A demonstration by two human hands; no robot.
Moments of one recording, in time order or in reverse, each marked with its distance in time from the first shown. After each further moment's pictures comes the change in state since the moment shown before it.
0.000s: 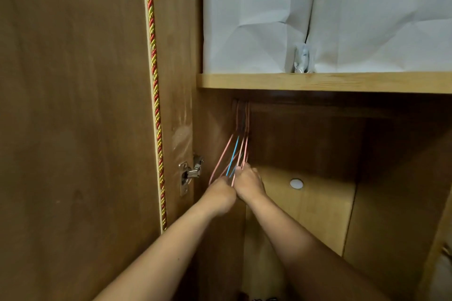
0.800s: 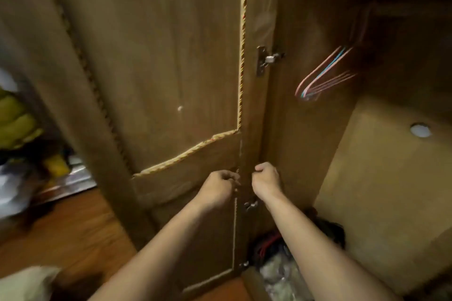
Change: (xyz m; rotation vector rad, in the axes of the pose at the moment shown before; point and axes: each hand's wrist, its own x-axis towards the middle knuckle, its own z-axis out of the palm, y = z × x) left_hand -0.265 -0.115 0.080 -0.327 0.402 -0.507; right_hand -0.241 0.100 0.033 0.143 -0.637 0.003
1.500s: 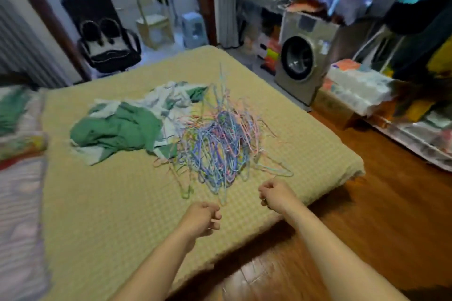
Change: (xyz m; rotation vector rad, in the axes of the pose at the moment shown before) left_hand -0.707 -0.404 -0.149 -0.847 1.352 -0.715; right_hand -0.666 0.036 0.398 -0.526 -1.545 -0.538
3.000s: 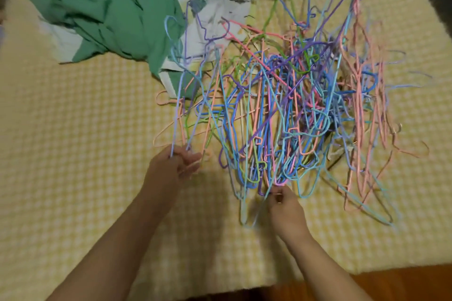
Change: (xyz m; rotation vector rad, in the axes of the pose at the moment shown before) left_hand 0.390 -0.059 -0.130 -0.703 0.494 0.039; right_hand 0.358 0.071 0.206 -0.348 -0.111 0.005
